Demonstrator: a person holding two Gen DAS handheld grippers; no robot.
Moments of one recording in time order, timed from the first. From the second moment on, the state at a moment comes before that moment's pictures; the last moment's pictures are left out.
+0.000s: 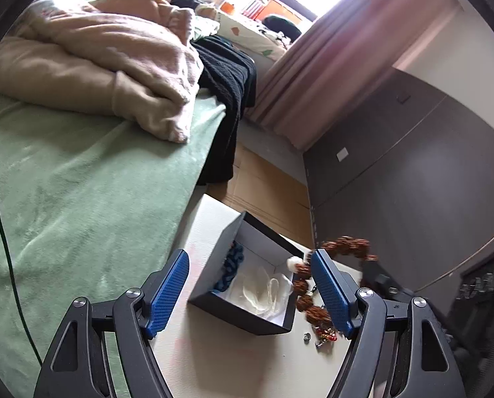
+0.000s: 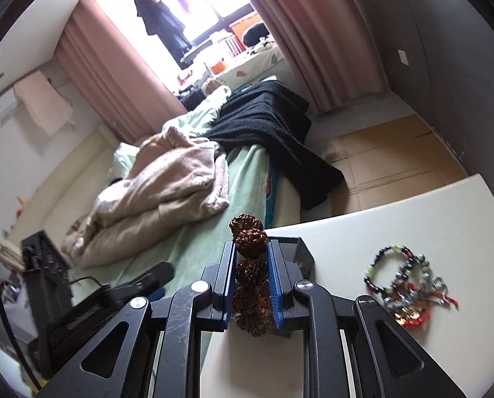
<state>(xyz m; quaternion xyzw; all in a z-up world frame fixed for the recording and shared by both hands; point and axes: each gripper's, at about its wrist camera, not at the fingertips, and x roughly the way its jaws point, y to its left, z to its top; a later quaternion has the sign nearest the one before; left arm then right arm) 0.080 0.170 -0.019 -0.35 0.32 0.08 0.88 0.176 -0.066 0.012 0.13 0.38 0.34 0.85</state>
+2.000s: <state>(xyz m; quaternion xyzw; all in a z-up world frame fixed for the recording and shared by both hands) 0.156 -0.003 -0.048 -0.16 0.40 -0.04 0.90 0.182 -0.276 -0.029 0.25 0.49 0.13 0.83</state>
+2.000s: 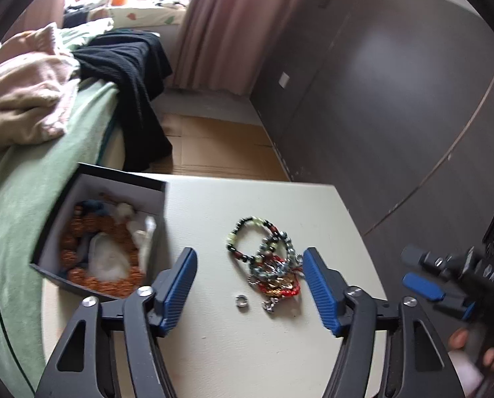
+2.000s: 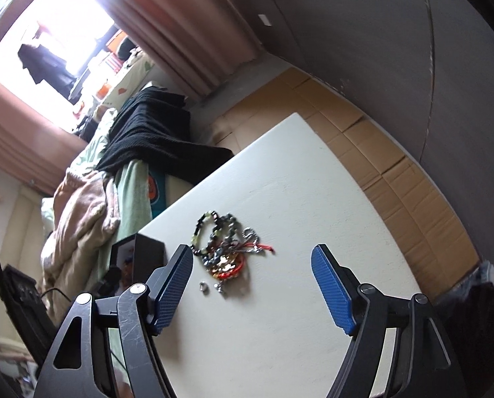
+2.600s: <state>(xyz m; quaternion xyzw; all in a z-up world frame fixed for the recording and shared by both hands) 0.191 -0.079 -0.110 -0.02 0.47 -0.03 0.88 0.197 -0.331 -0.030 0.27 0.49 0.10 0.82</state>
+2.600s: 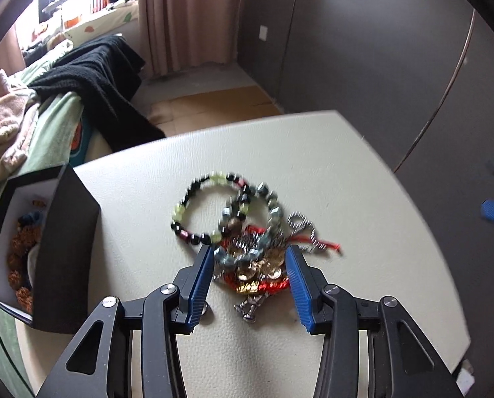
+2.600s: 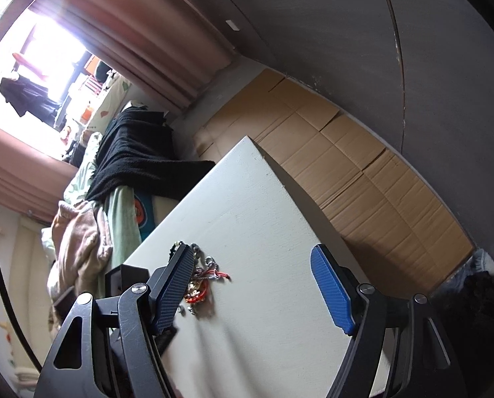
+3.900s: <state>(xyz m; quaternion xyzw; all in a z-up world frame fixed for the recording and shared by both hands) 0.200 -0.098 -0.091 -0.03 0.43 -0.08 0.90 0.206 -0.332 -0.050 0.29 0.52 0.11 0.80</state>
